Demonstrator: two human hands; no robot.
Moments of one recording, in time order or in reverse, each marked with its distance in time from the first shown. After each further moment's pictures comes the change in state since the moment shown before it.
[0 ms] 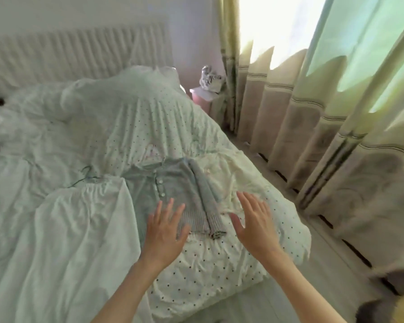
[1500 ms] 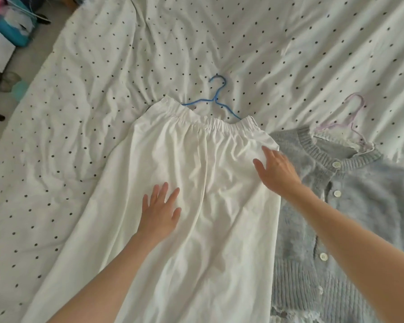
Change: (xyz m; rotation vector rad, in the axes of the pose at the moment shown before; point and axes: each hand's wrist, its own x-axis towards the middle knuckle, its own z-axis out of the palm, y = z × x) left_hand 0.075 -0.554 0.124 -0.140 -0.401 -0.721; right_hand 0.318 -0.298 0.540 -0.262 -0.818 -0.249
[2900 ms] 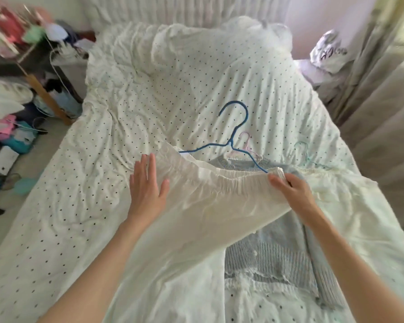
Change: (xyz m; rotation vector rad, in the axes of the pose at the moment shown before) left_hand -0.157 0.159 -0.153 -0.248 0.656 0.314; right_hand -0.280 0.120 -0.144 0.886 0.495 0.167
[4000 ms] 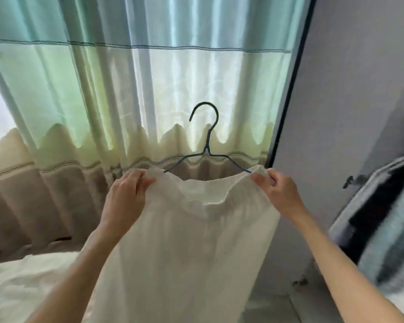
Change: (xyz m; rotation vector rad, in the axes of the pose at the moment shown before) left_hand -0.366 0.540 -0.010 -0.780 -0.547 1.425; right_hand -0.637 0.087 -0.339 -0.237 1.546 0.438
